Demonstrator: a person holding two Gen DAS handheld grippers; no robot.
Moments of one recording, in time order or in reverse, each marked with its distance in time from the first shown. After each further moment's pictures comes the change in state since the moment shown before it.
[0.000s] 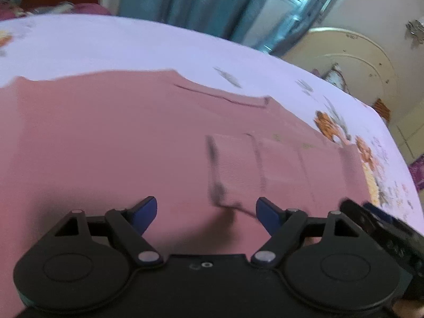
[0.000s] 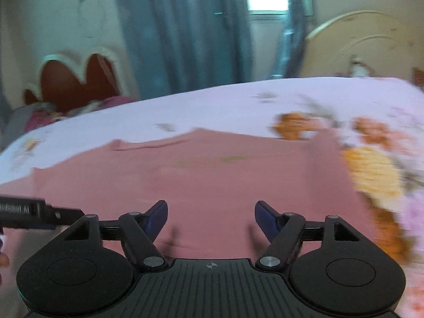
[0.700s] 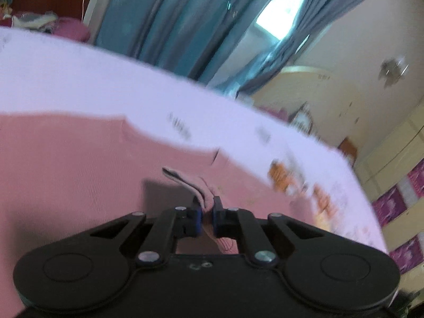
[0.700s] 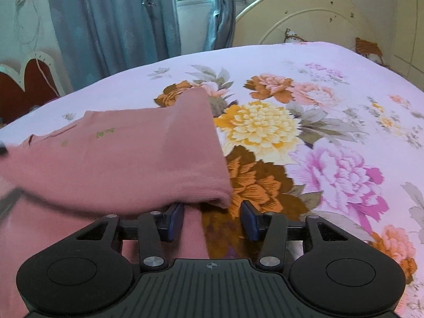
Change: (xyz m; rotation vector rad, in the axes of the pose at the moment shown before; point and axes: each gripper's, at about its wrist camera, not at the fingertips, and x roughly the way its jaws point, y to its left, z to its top) left arm -0.019 -0.028 0.038 -0.079 -0.192 -0.168; right arm -0.001 -0.086 -0.027 0.108 0.054 -0.155
